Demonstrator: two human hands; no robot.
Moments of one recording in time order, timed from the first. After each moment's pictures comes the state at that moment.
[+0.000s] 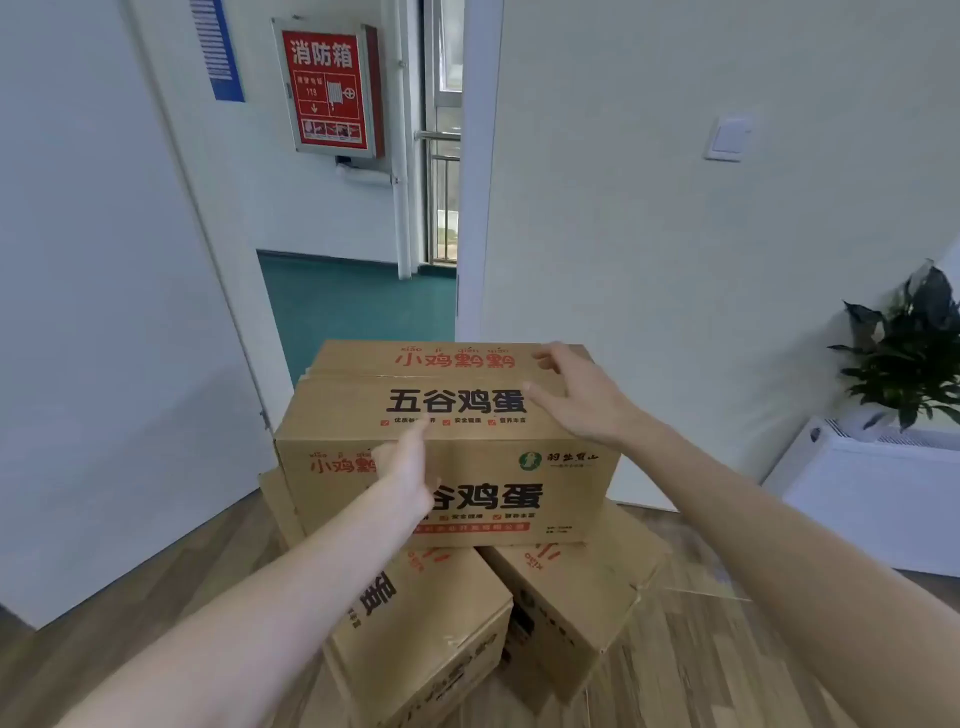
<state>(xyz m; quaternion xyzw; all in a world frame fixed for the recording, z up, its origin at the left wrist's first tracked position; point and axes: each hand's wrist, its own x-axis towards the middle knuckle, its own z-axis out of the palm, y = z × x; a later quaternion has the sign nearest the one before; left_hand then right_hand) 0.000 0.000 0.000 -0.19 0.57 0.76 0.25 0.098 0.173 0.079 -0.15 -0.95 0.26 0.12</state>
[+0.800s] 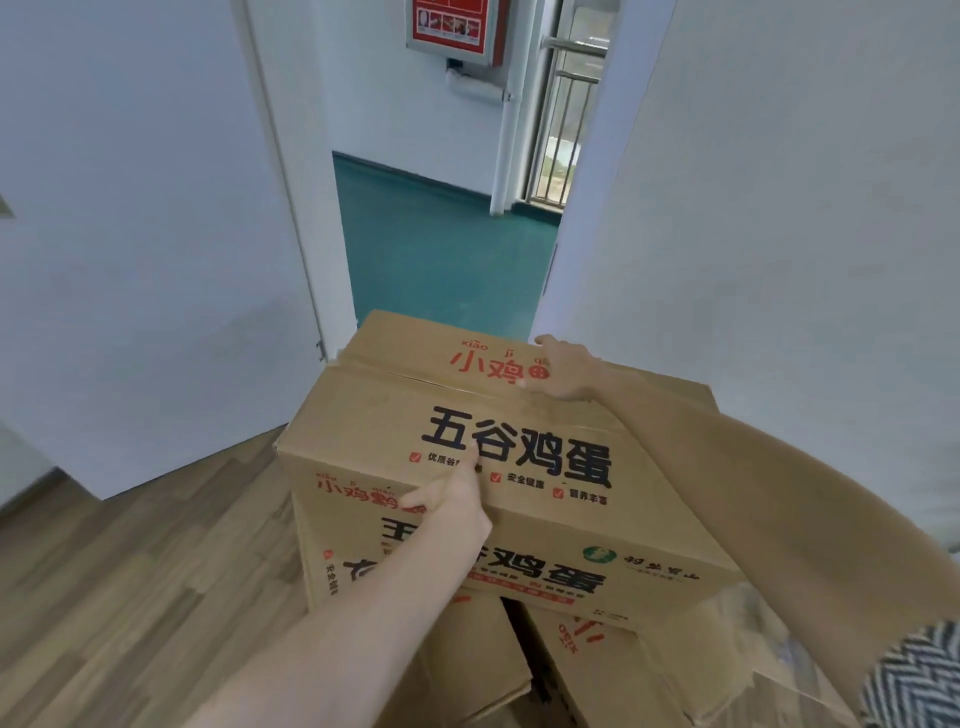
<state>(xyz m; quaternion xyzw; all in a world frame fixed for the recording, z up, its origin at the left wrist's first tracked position) -0.141 0.099 -0.079 -0.46 0.46 0.73 0.19 -0.215 0.274 -0.011 -0.09 -0.97 0.16 -0.14</state>
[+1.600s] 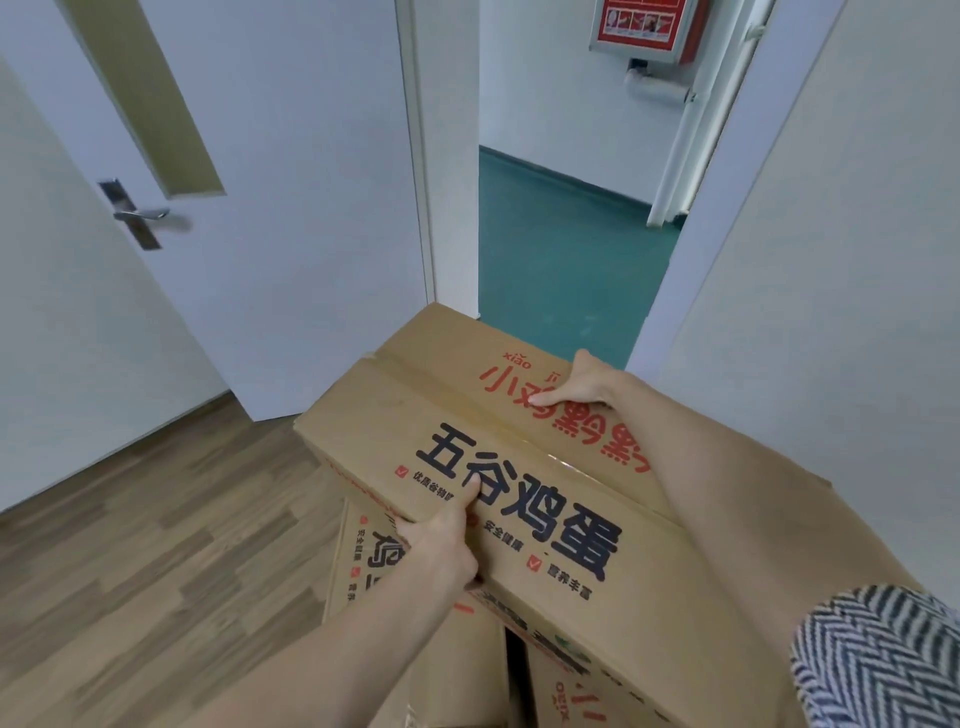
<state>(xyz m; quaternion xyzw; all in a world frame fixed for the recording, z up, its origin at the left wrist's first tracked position) -0.117 0.139 -0.083 -0.55 0.40 0.73 0.08 -0.300 0.312 -0.054 -0.07 -0.93 0.26 -0.26</state>
